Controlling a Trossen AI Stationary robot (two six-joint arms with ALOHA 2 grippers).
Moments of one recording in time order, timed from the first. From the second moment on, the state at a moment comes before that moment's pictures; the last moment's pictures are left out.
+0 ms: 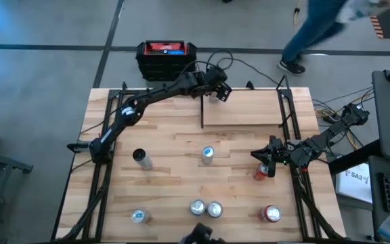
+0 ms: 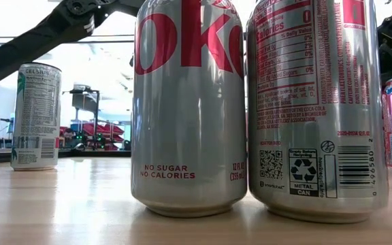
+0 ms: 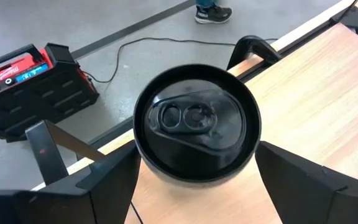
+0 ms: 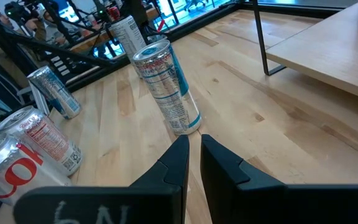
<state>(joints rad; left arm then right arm) 0.39 2.35 2.36 -0.85 -0.40 -0.44 0.59 0.43 0.06 0.00 0.71 0.63</state>
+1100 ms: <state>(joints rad) 0.34 2.17 2.36 -1.17 -0.22 -0.67 0.59 0.43 0.06 0.00 0.71 0.63</state>
